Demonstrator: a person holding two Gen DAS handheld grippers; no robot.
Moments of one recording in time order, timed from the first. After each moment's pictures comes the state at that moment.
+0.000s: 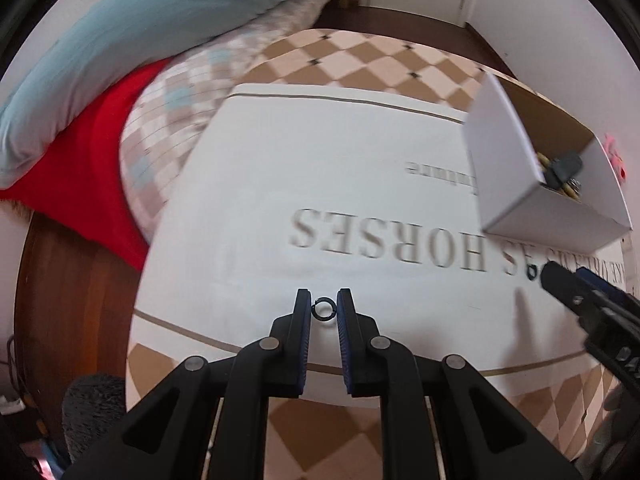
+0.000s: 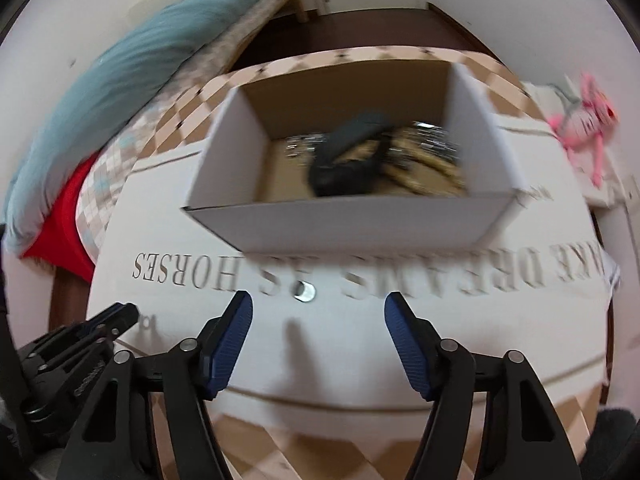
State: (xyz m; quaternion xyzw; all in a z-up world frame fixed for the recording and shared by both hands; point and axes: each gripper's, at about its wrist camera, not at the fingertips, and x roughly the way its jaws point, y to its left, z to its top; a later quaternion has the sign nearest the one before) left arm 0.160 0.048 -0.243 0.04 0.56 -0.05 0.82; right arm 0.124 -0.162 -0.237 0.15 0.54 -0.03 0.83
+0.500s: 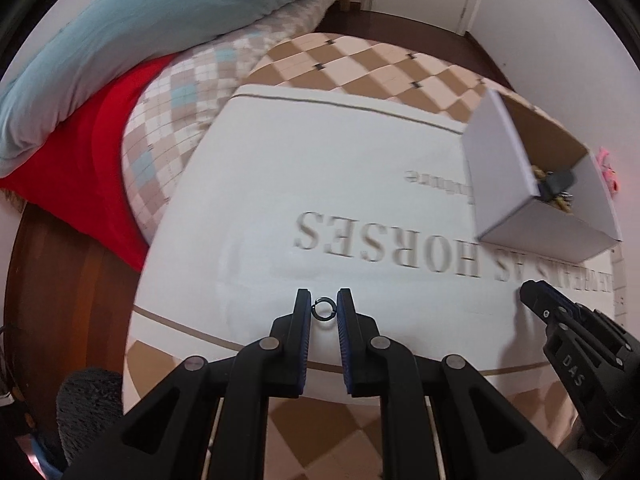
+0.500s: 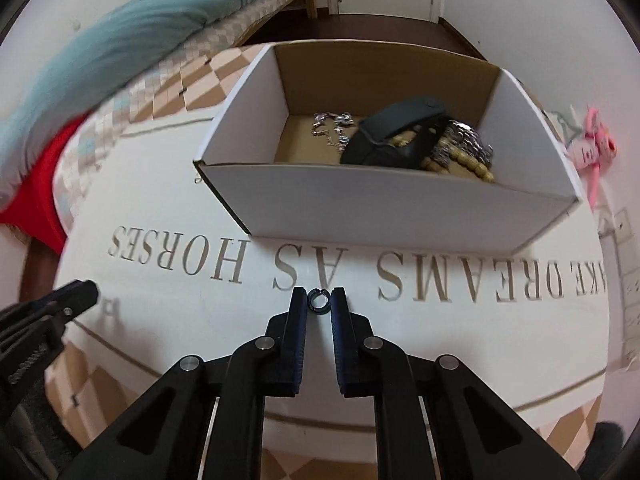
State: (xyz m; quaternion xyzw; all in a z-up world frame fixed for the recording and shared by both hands) left arm 0.155 0.047 -0.233 0.02 0.56 -0.07 0.83; right arm 0.124 -0.135 -0.254 0.11 0.54 -0.04 0.83
